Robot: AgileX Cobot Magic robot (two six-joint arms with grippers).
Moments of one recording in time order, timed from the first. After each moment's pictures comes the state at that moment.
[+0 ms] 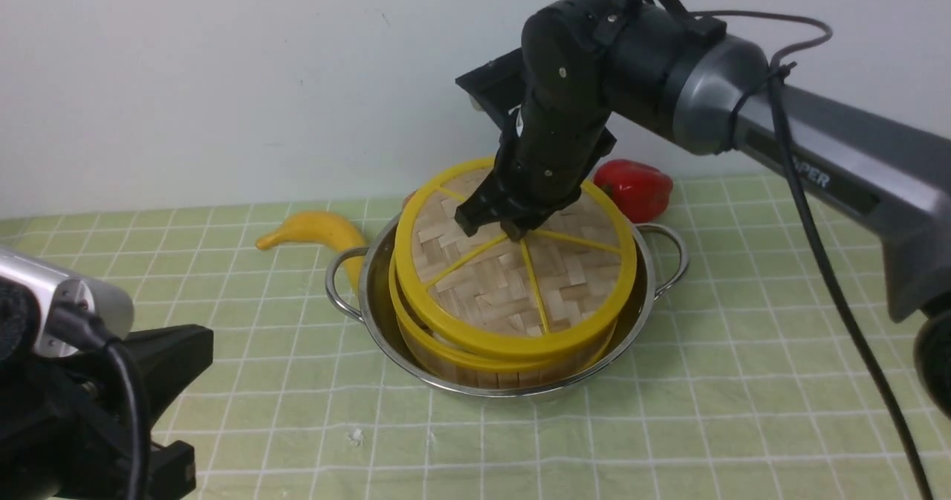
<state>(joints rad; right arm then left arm) 0.63 2.24 -2.13 -0.05 1.22 0.11 -0.28 0.65 -0.61 -0.33 0.55 0.30</state>
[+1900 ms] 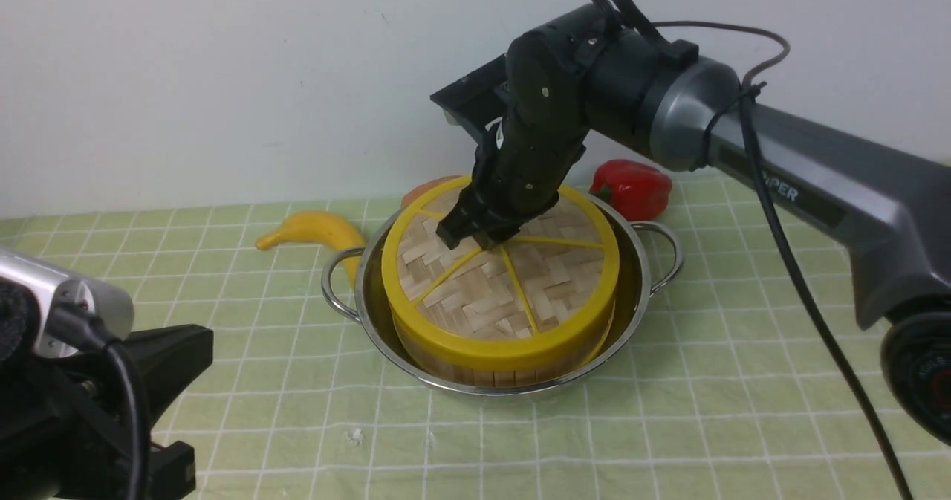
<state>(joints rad) 0.64 2.28 -2.17 0.02 1.16 0.02 -0.28 0.65 -0.61 -0.33 0.55 0.30</state>
